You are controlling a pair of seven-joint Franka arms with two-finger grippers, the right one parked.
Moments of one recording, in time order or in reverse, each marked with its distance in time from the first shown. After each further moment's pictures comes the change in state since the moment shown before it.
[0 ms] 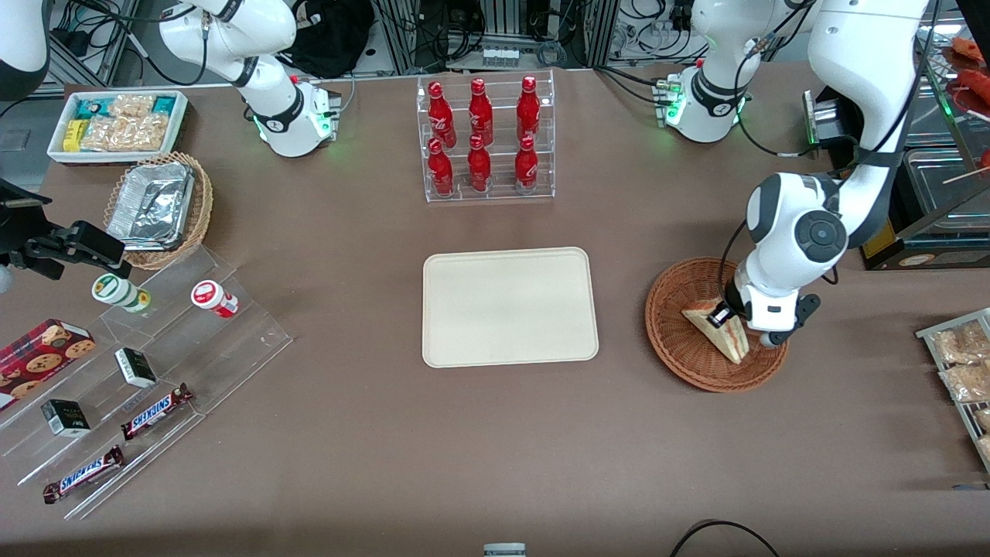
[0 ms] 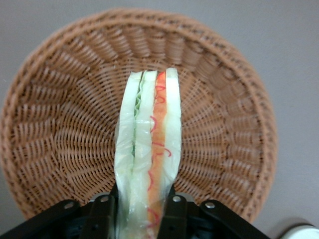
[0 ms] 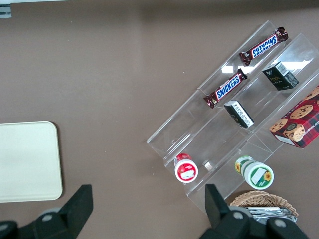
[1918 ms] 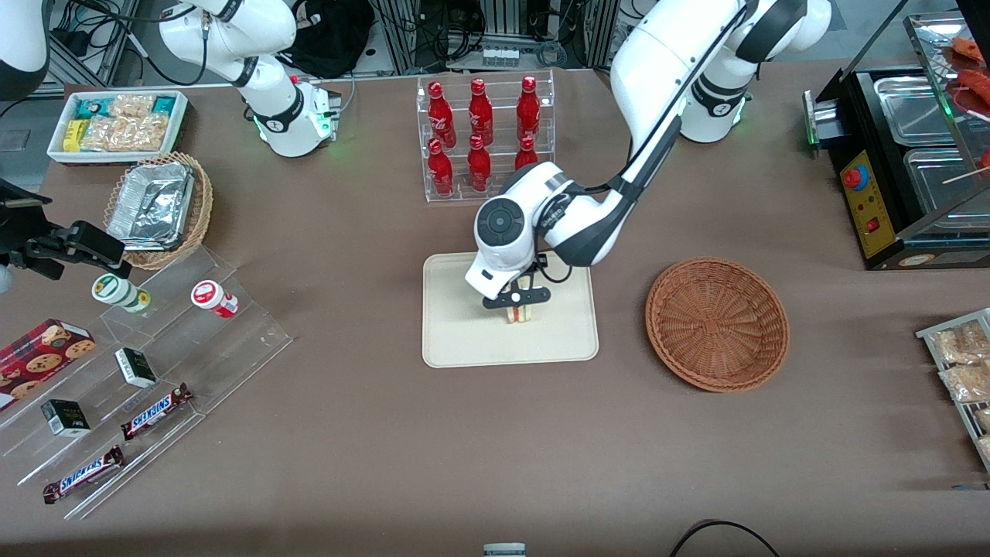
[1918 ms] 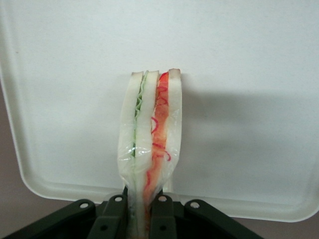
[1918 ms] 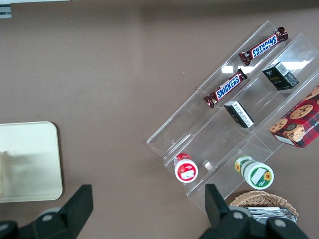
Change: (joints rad) arm -0.676 0.436 -0.025 0.633 0.001 -0.351 -0.050
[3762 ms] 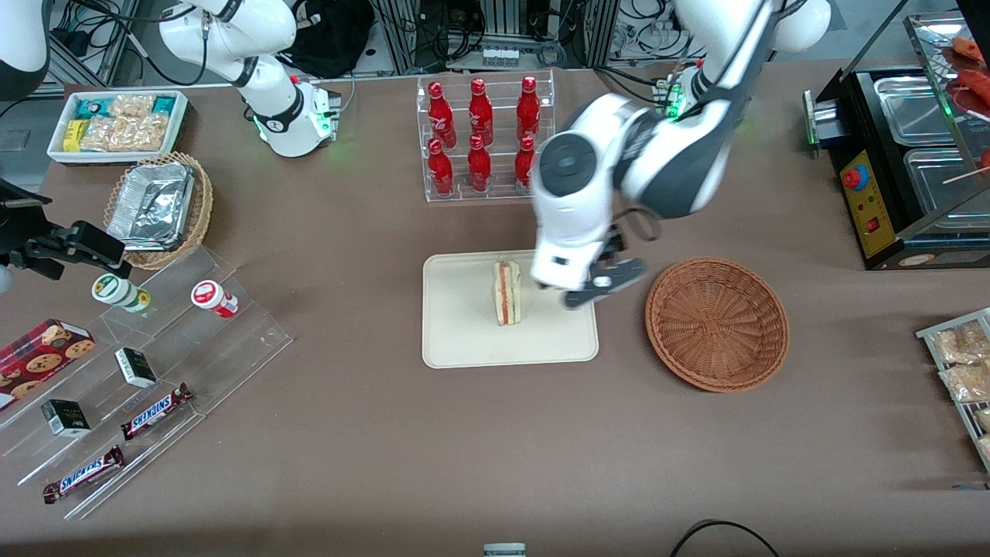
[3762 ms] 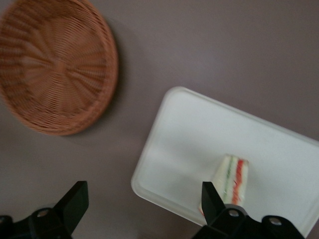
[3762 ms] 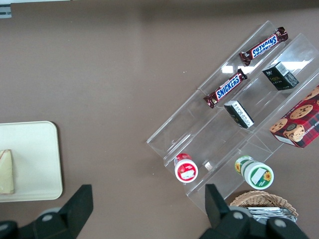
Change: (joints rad) arm -0.023 -0.322 0.274 0.049 0.044 -0.335 -0.145
